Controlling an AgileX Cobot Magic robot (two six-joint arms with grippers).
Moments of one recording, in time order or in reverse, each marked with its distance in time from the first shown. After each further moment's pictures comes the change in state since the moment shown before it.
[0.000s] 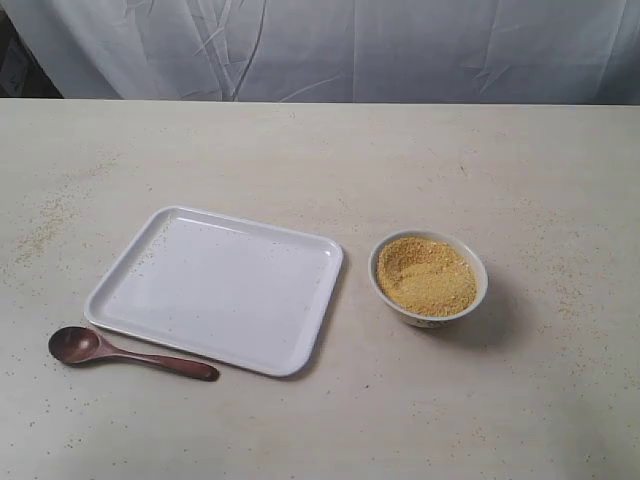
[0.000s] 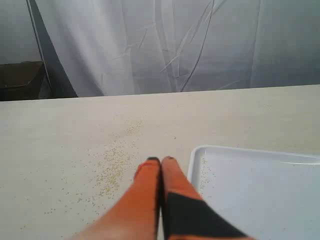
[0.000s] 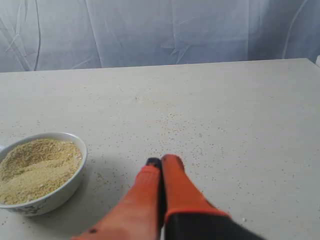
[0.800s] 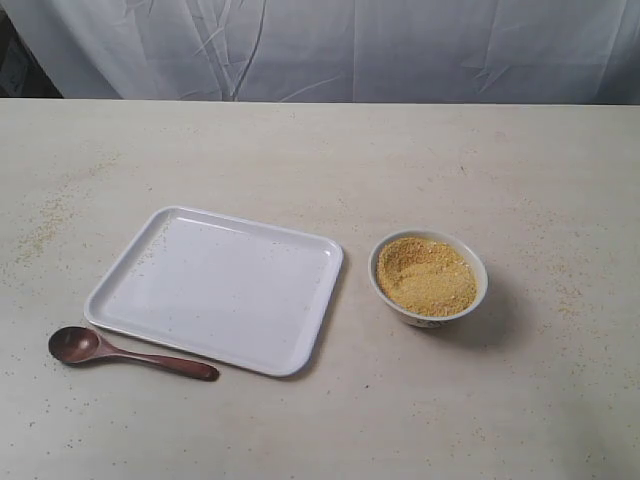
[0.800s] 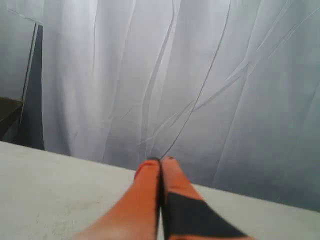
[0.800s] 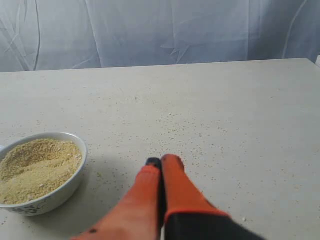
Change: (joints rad) left arm 0.000 0.000 -0.026 -0.279 -0.268 -0.031; right arm 0.000 0.000 0.000 0.000 0.000 0.000
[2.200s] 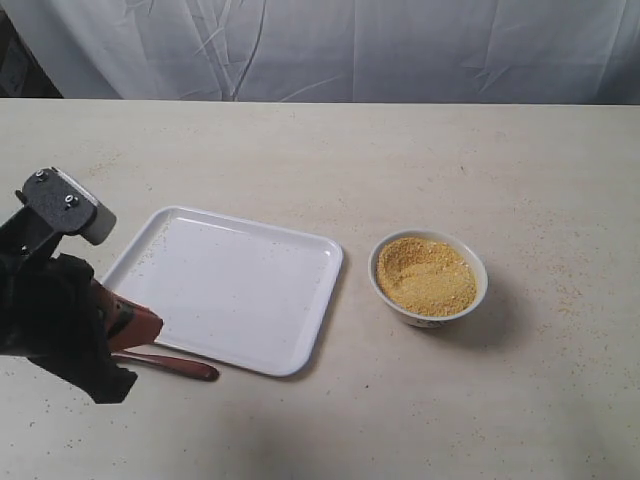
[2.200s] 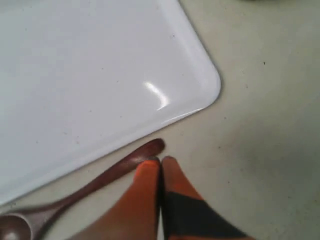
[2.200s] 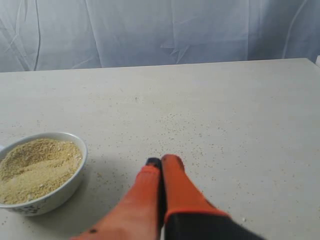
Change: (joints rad) left arm -0.267 1.129 -0.441 -0.527 0.577 0.992; right arm 0.000 0.000 0.000 0.000 0.000 0.000
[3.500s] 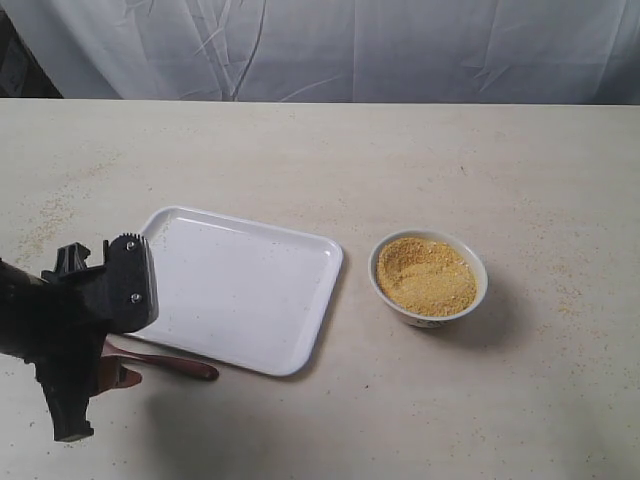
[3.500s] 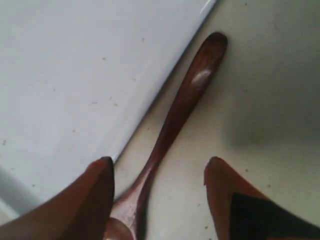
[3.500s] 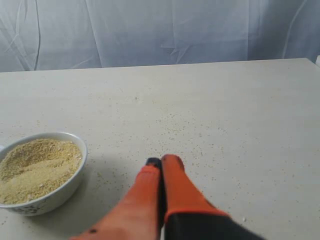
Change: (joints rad) left arm -0.002 0.310 -0.012 0.335 -0.172 0.394; right arm 0.000 0.000 0.000 0.000 0.000 0.000
